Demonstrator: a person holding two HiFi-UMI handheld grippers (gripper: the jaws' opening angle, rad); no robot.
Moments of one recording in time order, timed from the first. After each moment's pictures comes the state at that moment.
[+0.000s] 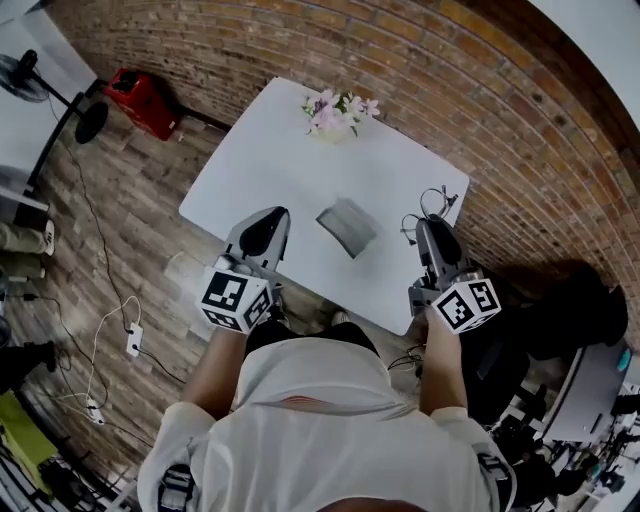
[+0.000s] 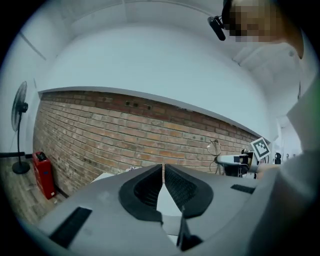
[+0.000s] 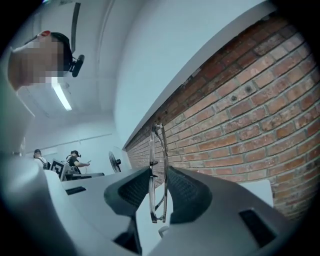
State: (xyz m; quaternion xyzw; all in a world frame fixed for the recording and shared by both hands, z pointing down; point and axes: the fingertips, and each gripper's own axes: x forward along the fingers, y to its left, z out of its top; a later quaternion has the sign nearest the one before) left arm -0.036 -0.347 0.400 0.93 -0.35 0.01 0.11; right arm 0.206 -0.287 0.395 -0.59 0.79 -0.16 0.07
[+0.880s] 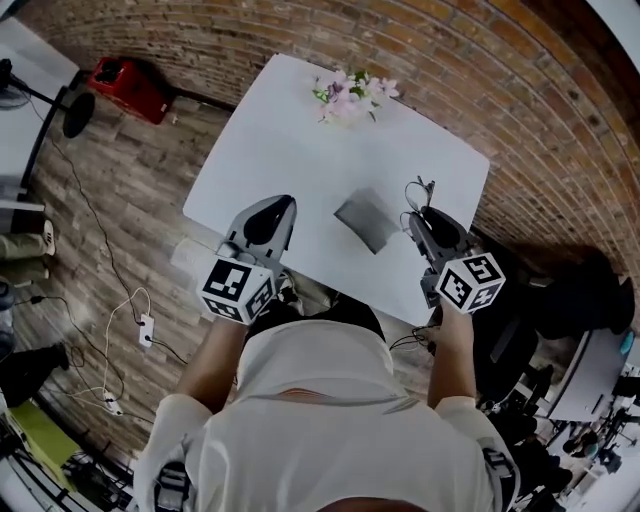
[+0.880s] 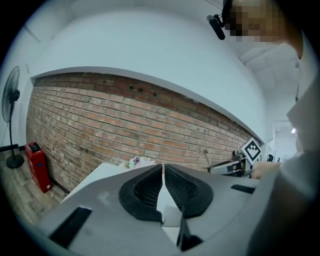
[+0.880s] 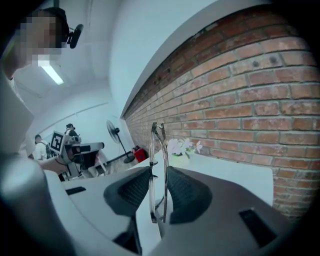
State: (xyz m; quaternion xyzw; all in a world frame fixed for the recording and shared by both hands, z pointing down) left arm -0.047 -0.412 0.439 0.94 -0.31 0.05 0.15; right arm 0.174 -0.346 0.481 -0.56 0.78 -0.25 -0.11
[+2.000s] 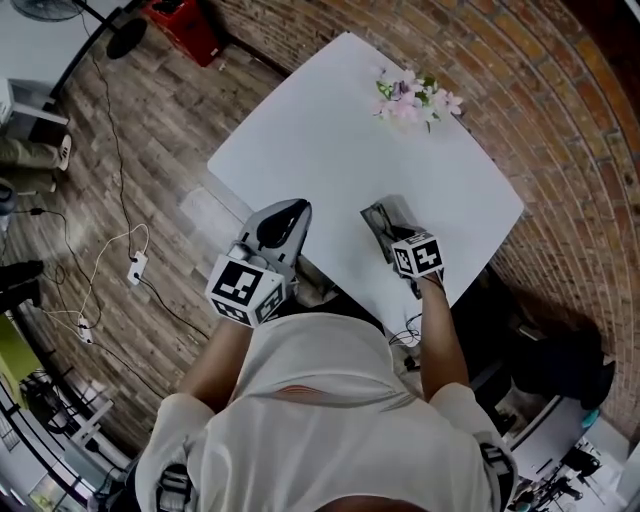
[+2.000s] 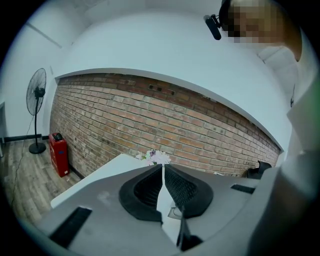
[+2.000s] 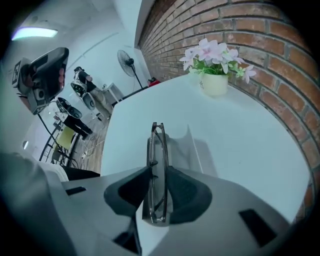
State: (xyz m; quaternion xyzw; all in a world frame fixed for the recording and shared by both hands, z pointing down) left arm -0.081 -0.399 0.467 0.89 -0.41 0.06 0.20; right arm 0.115 -0.349 0.715 -0.34 0.75 -0.36 -0.43
